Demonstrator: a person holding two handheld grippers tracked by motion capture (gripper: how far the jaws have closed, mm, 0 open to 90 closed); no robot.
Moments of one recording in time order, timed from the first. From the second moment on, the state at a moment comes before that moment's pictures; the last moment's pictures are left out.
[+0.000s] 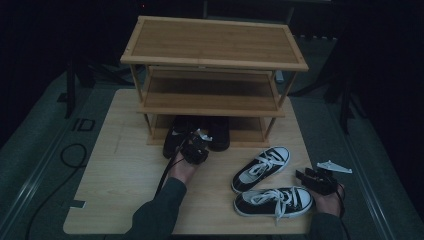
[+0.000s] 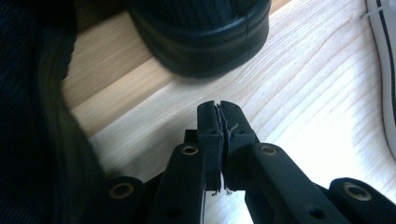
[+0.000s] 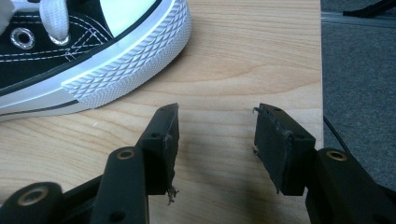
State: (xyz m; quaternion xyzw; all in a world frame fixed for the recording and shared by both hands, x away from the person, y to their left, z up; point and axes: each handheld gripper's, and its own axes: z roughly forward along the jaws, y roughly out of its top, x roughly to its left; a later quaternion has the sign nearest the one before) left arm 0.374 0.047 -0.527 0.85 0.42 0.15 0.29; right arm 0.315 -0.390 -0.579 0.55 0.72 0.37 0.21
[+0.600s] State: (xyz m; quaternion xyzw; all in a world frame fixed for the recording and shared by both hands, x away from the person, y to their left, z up) left arm 0.357 0.075 -0.529 0.85 0.42 0.16 0.28; right arm 0.315 -0.390 -0.579 0.55 0.72 0.37 0.21
